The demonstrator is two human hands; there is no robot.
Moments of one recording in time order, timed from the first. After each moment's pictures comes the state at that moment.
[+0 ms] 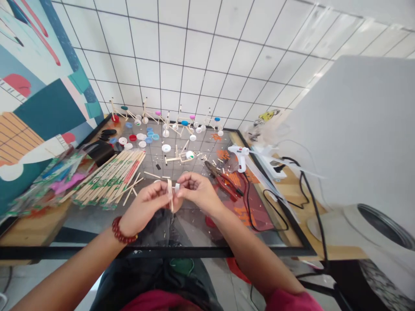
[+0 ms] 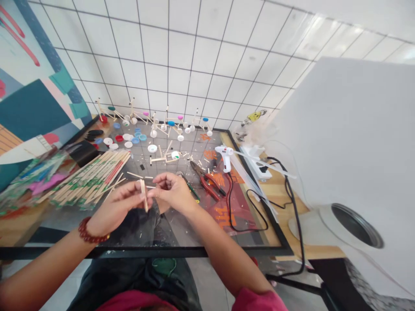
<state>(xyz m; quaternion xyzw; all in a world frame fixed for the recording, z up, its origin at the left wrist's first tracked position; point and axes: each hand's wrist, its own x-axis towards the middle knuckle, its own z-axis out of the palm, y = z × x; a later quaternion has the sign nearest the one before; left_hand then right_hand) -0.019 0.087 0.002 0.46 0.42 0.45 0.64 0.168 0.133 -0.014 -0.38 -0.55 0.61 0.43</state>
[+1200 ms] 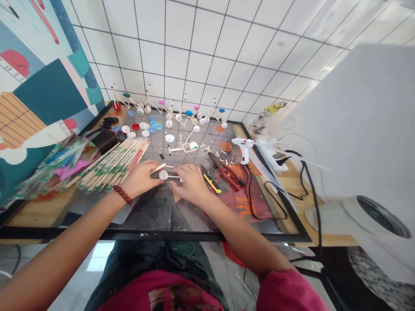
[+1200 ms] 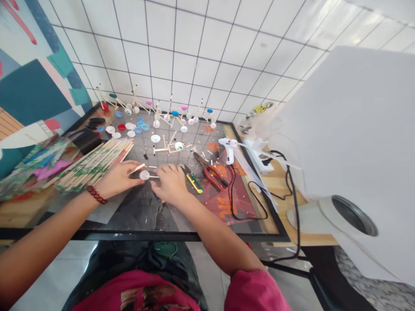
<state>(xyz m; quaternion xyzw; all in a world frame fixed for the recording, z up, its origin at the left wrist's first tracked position) -0.075 0.145 -0.031 0.71 0.57 0.30 0.28 0.146 0.139 -0.047 -0.48 -0.85 0.11 0.20</state>
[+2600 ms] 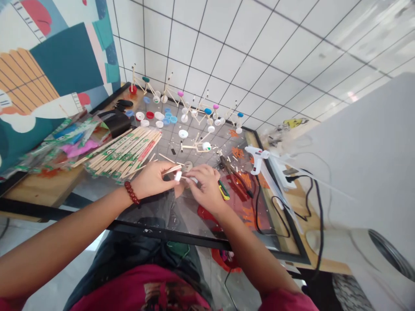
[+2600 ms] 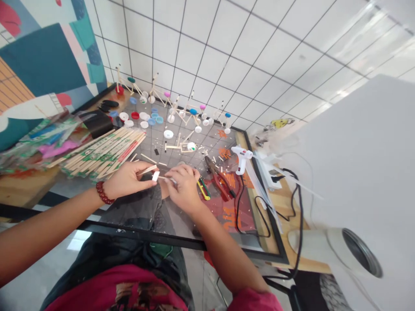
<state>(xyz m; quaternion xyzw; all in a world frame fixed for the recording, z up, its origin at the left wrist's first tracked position) -0.064 0.120 -0.038 0.71 0.47 0.41 0.34 0.165 0.133 -0.054 -0.46 -0.83 0.15 0.27</state>
